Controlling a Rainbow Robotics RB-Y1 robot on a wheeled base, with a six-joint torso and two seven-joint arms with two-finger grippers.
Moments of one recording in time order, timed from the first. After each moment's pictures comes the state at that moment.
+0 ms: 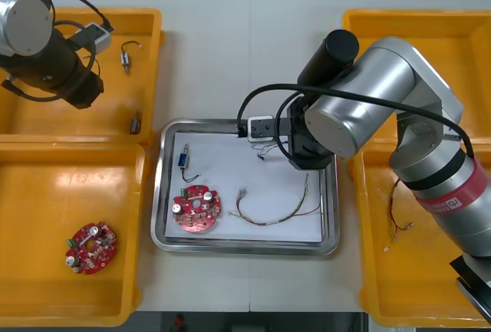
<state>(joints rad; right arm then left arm) -0.66 -0.42 0.50 -1.88 -0.45 1.68 2.33 -0.73 0.75 -0.18 -1.53 0.65 1.61 -1.79</state>
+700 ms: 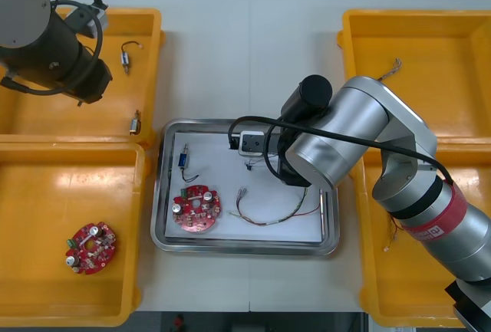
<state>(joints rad) -0.60 -0.39 0.60 -1.88 -0.31 1.60 2.19 -0.73 0.73 -0.14 -1.84 0.65 1.88 -1.39</state>
